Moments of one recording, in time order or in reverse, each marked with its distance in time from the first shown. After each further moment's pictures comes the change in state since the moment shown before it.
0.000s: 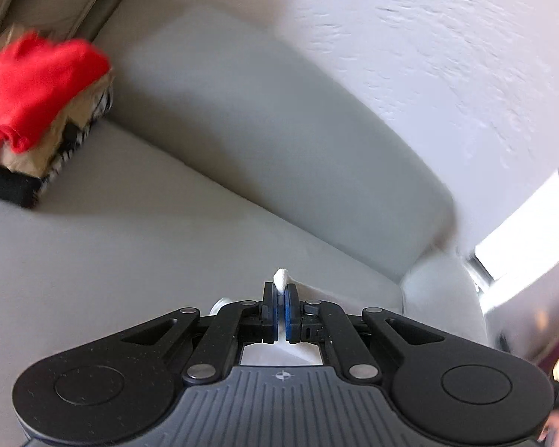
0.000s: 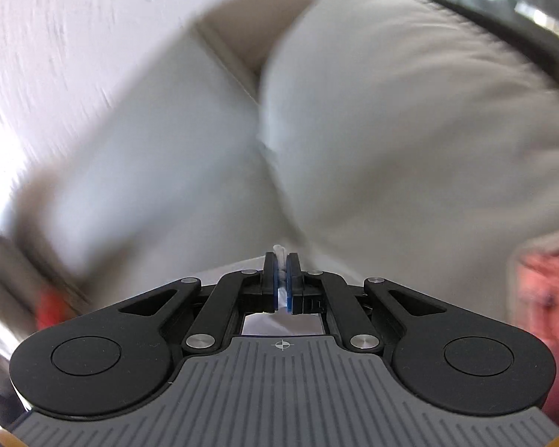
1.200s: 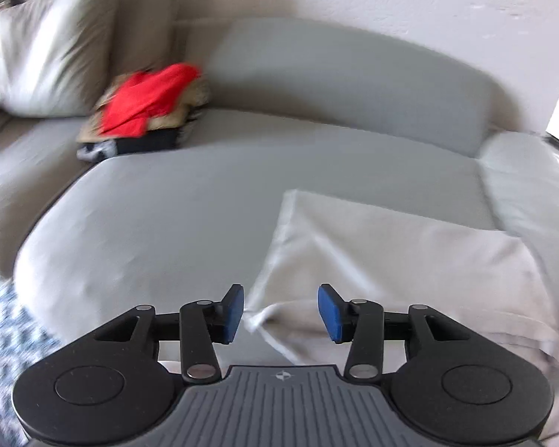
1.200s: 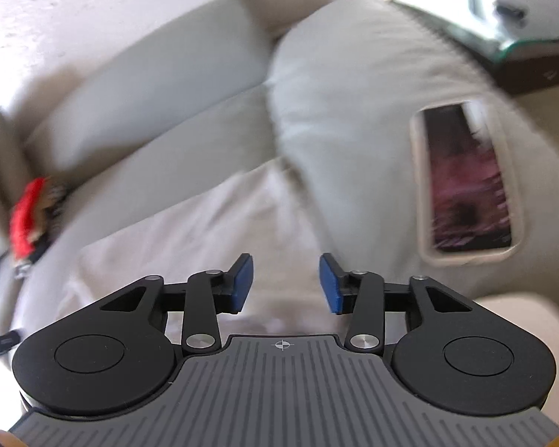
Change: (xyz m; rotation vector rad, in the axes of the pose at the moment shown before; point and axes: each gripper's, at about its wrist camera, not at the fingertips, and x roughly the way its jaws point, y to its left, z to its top) left arm -0.104 -0.064 -0.168 0.193 0.030 0.400; right arm -0.087 0.009 -0.144 -0.193 -0.031 -0.013
